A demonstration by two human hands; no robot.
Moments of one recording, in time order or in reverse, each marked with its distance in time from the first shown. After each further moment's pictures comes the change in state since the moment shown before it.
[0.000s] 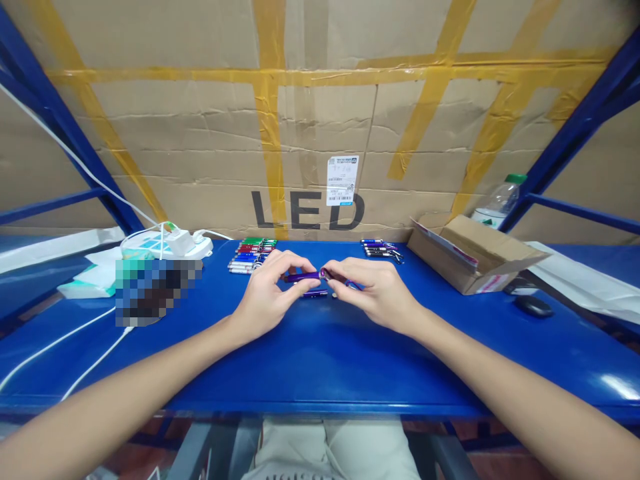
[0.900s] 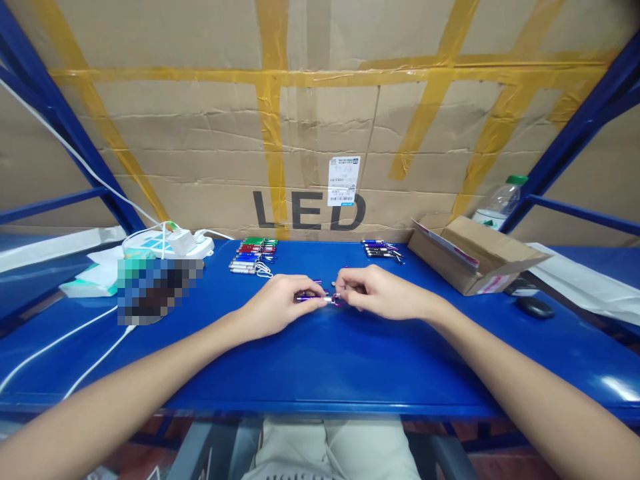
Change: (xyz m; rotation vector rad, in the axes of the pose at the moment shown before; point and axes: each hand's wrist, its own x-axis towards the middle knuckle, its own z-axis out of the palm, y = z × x) left_hand 0.001 -0.005 0.002 -0.009 -0.449 -0.150; right_hand 0.000 0.021 -0.016 0.193 -0.460 0.347
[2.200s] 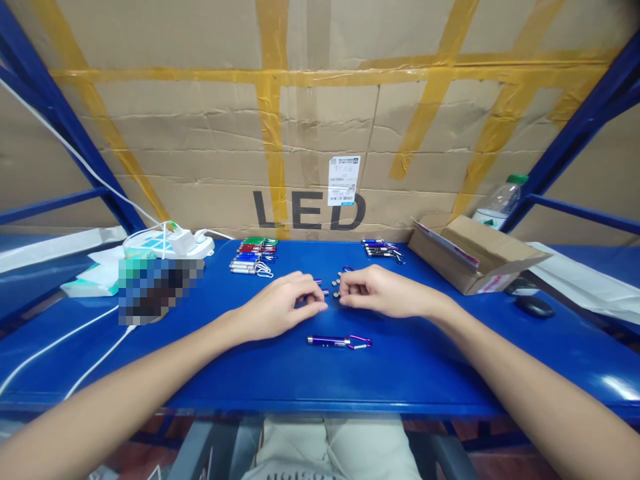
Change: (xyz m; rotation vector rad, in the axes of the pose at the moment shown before) left_hand -0.002 0.001 -0.004 0.123 -0.105 0.065; right_hand 0.000 0.005 -0.008 -0.058 -0.098 0.030
